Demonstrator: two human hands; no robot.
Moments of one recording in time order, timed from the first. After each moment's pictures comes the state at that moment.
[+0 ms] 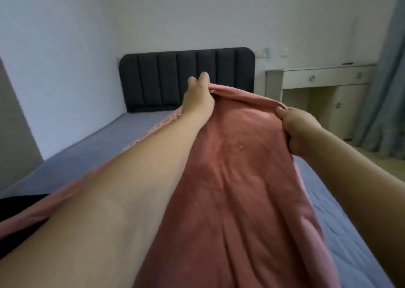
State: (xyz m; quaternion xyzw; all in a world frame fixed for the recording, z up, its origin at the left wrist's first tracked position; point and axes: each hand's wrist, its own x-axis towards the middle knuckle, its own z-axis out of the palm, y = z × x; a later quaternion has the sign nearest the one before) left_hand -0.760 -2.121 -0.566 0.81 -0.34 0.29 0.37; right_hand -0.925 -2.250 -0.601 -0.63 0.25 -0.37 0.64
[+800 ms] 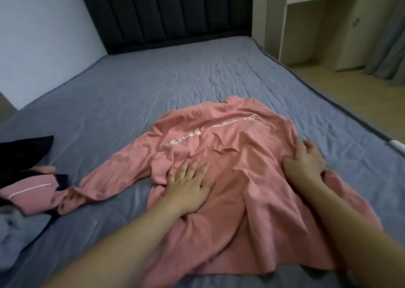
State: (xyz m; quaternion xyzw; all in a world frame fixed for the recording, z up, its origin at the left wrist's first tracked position) left_hand -0.863 -2.103 -0.920 0.93 -0.37 -0.06 0.00; right_hand -1.014 -2.342 -0.880 -0.83 0.44 -0.21 0.28
